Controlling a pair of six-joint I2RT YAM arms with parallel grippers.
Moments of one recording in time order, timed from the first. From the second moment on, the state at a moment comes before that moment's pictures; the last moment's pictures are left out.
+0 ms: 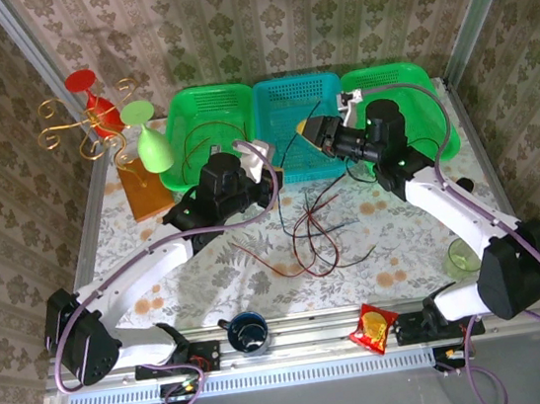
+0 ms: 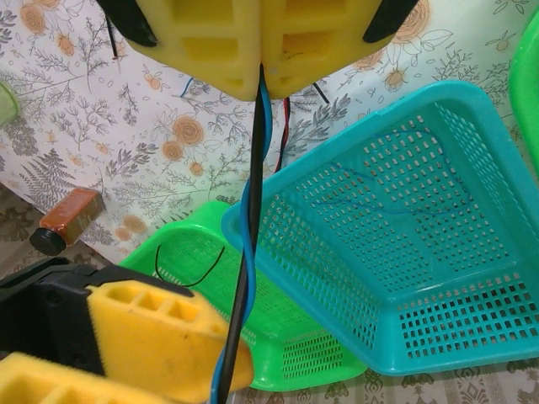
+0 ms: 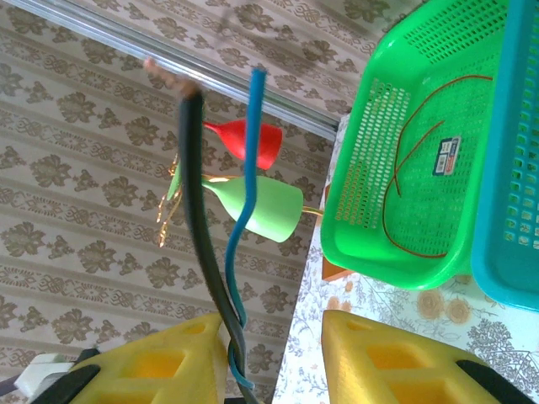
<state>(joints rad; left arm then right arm) -0.81 1.31 1.06 -0.14 0.12 -0.19 0.33 1.37 1.06 0.16 -0.54 1.02</state>
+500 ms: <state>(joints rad) -0.82 1.31 1.05 -0.14 0.12 -0.20 0.34 1.41 1.07 0.22 -0.54 1.03</state>
